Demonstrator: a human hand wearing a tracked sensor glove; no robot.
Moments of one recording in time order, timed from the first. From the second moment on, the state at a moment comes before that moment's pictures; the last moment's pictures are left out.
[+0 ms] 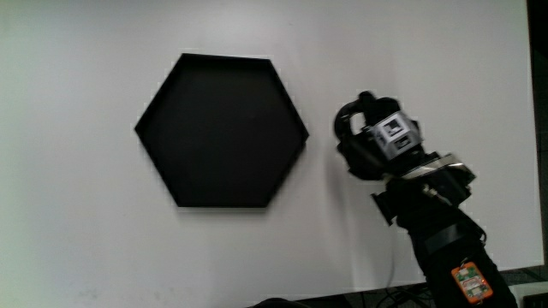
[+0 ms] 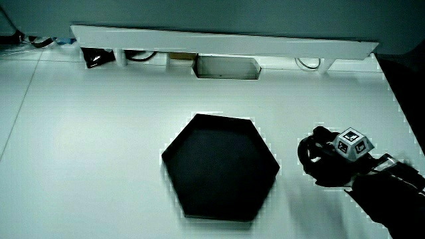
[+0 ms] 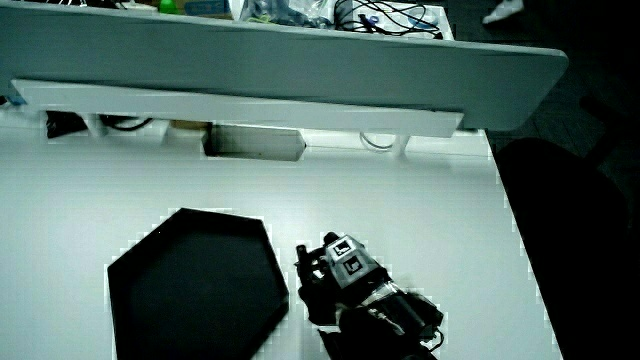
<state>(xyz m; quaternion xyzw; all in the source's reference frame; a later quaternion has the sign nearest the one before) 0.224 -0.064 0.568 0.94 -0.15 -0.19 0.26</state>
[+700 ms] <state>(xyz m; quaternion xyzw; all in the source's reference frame) 0.251 -0.062 0.617 0.91 -0.08 -0.22 0.35</state>
